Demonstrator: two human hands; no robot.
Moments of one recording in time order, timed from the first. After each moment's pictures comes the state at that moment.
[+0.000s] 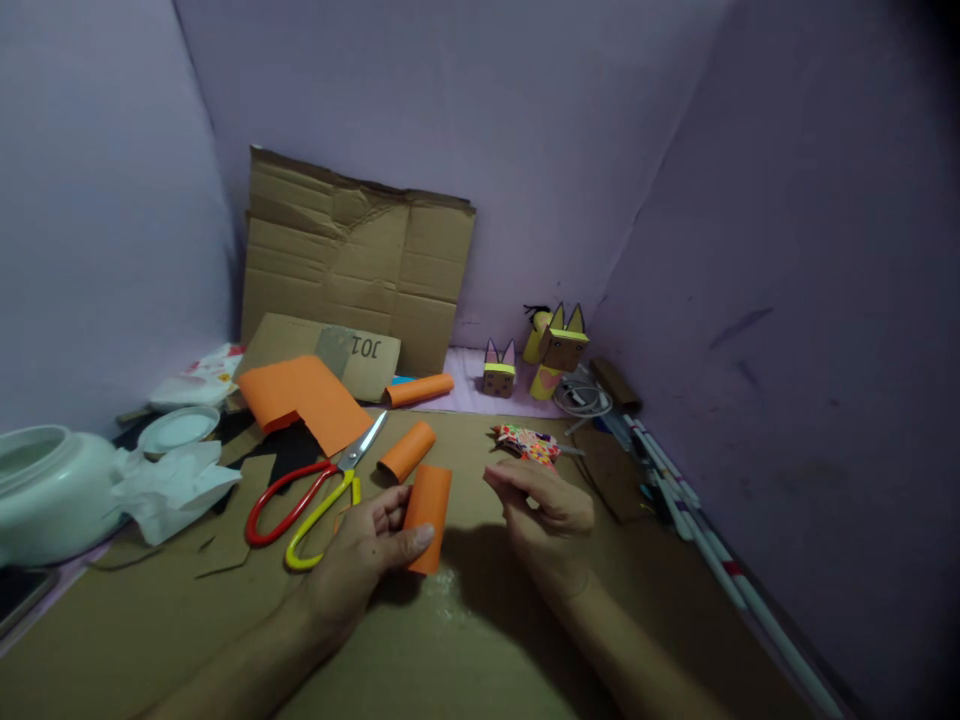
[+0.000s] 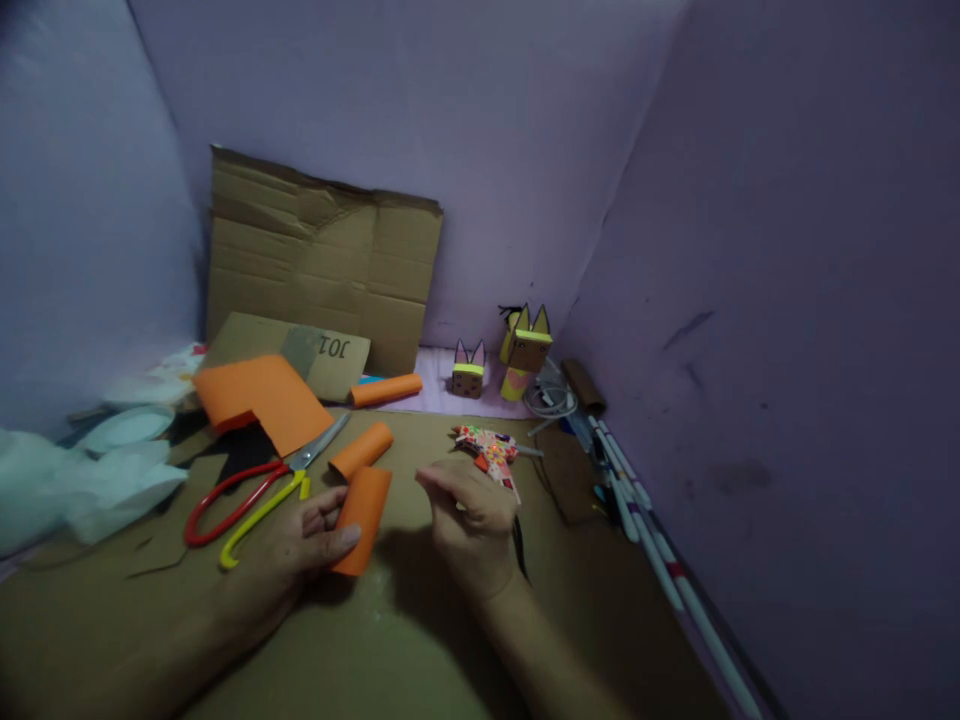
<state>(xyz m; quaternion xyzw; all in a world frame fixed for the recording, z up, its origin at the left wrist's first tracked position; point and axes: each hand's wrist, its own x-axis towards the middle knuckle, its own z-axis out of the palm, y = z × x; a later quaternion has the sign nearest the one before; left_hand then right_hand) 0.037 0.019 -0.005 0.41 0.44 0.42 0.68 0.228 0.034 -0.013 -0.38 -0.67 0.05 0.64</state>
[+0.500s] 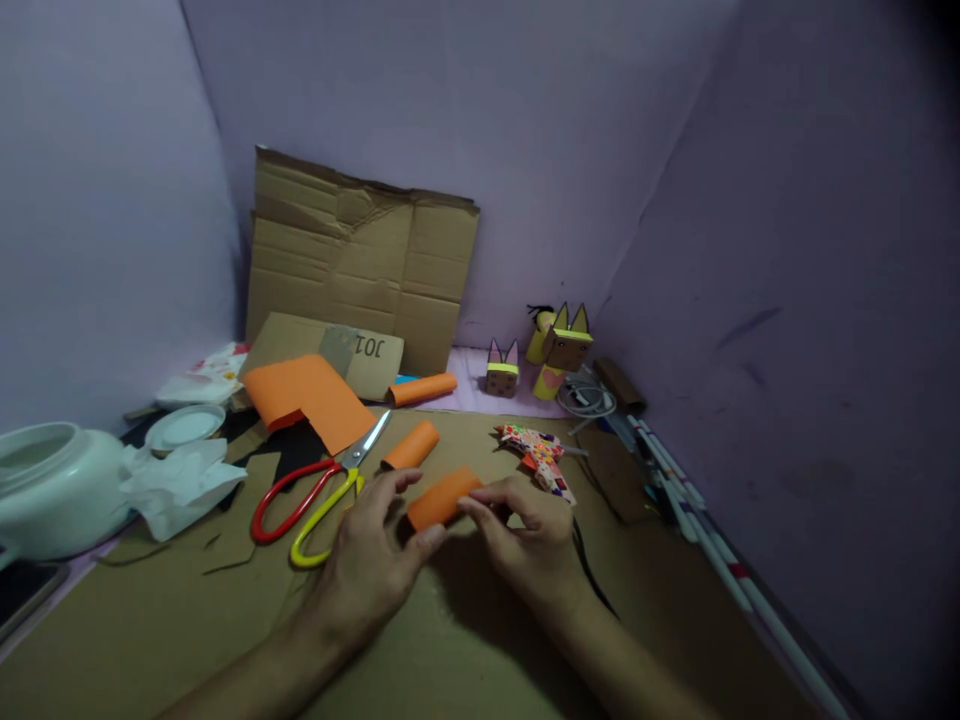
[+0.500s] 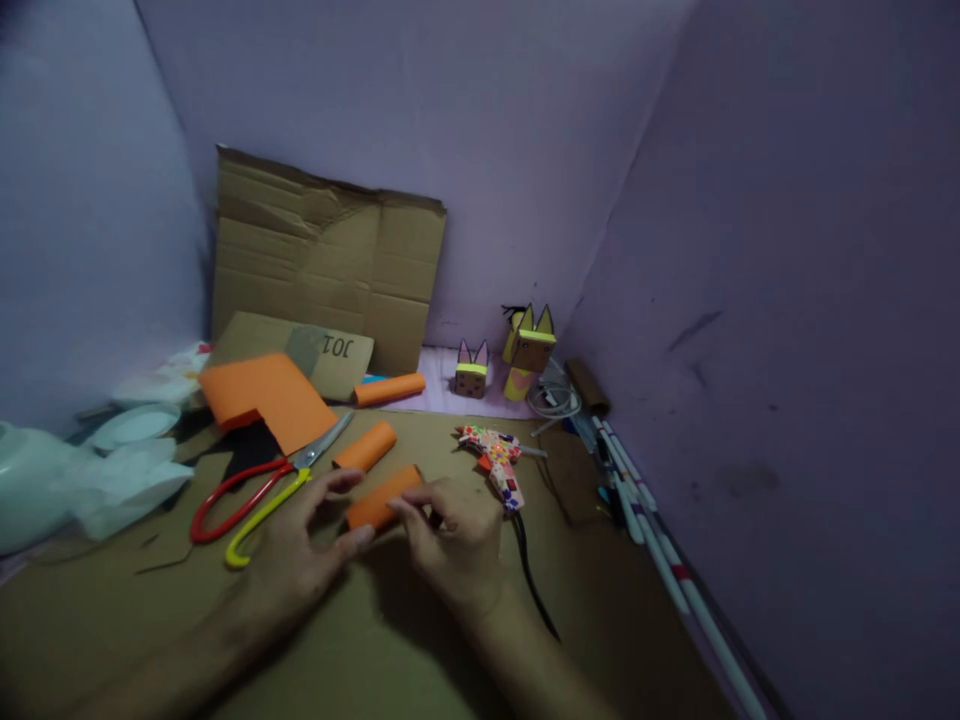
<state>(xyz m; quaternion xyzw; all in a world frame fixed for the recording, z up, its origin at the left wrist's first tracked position) 0.038 0.016 -0.004 0.64 0.55 0.43 0.34 0.215 0.022 -0.008 -0.42 -0.72 0.03 0.55</state>
